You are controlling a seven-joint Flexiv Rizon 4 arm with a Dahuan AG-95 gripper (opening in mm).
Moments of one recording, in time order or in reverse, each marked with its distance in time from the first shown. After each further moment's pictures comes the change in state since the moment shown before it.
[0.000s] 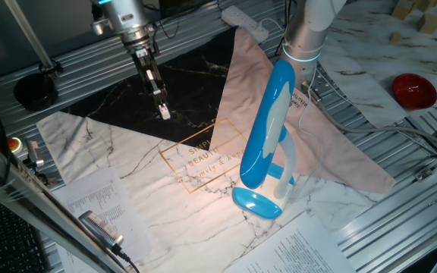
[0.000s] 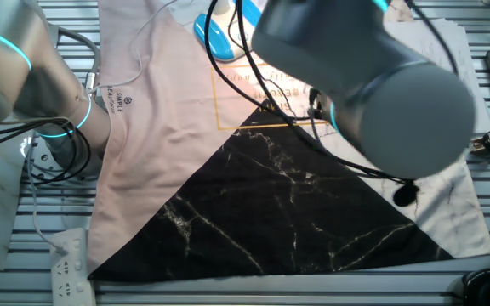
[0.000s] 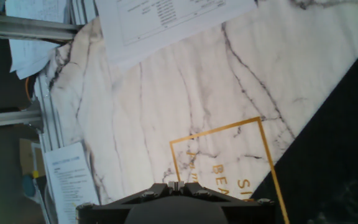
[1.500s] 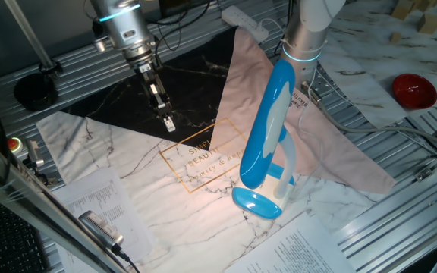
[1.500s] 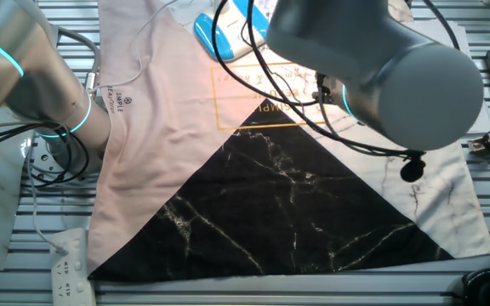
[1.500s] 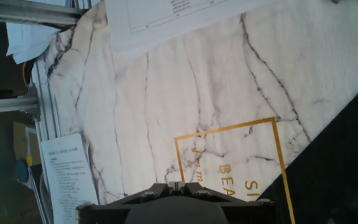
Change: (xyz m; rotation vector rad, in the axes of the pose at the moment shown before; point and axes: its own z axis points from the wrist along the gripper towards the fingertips) arm 0.001 0.010 0.015 0.022 0.033 -0.032
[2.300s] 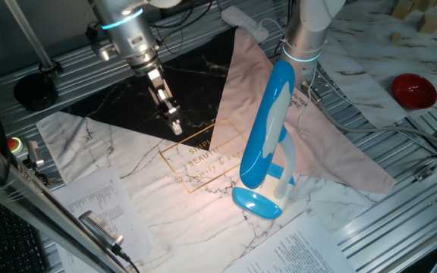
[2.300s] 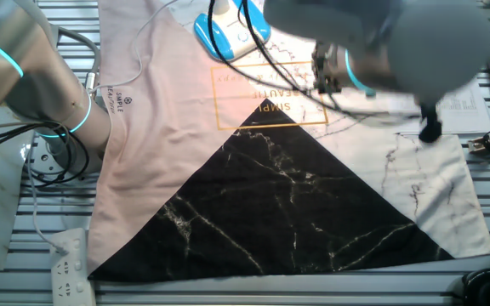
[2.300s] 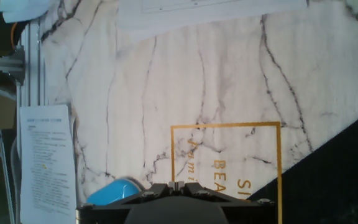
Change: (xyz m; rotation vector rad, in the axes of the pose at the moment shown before) arm 0.014 0.021 0.022 0.129 0.081 -0.183
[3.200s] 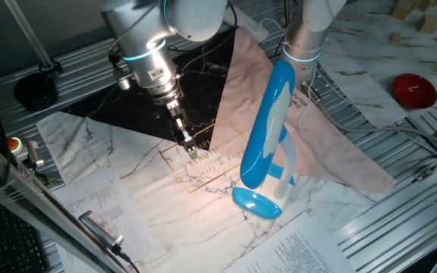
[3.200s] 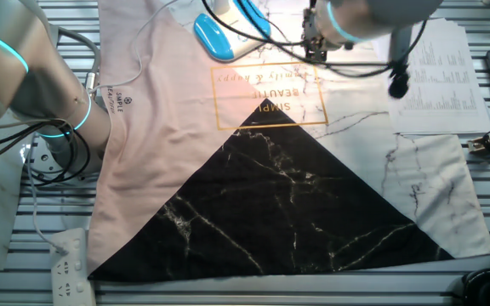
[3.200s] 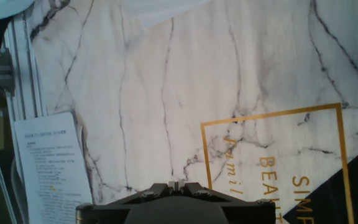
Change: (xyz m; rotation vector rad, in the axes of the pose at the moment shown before) arm -0.001 0.042 0.053 -0.044 -0.053 0.159
